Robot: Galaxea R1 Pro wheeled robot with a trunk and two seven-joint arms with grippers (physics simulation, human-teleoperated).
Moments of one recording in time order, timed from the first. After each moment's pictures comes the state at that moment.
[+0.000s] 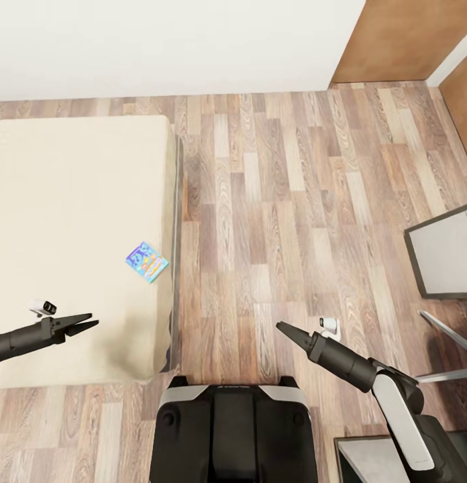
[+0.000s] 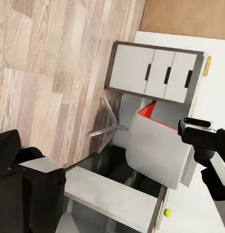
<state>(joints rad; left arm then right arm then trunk) -0.78 0.64 0.02 -0.55 0.43 0.68 -1.57 -0.29 -0.13 -0.03 -1.54 -0.77 0.70 0.83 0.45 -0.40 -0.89</state>
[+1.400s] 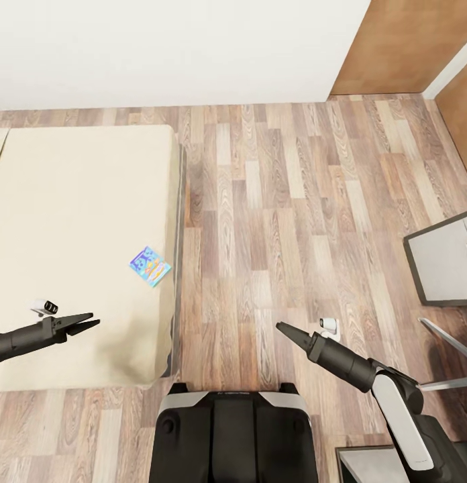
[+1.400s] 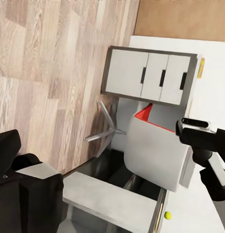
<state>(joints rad) -0.78 0.63 0.02 -0.55 0.43 0.67 -1.57 -0.29 -0.13 -0.03 -1.53 -0.77 0.70 0.82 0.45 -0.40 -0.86</state>
